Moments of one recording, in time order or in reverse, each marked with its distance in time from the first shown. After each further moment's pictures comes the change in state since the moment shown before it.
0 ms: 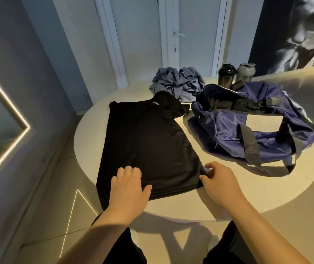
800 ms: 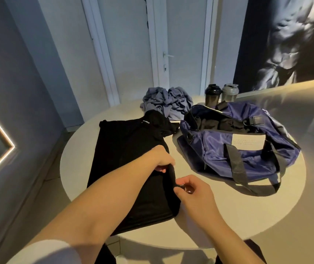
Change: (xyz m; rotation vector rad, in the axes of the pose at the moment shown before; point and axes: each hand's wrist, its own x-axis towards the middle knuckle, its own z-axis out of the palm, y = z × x) left_hand 0.187 0.111 -0.012 -0.461 -0.540 -0.148; right_hand -0.008 -0.029 0.006 0.599 0.037 -0.126
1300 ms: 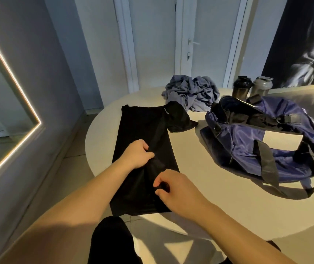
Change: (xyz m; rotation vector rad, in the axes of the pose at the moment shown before) left_hand -0.041 -0.138 -0.051 -0.059 0.382 0.107; right_hand -0.003 -0.035 0.070 -0.462 -0.520 -0.417
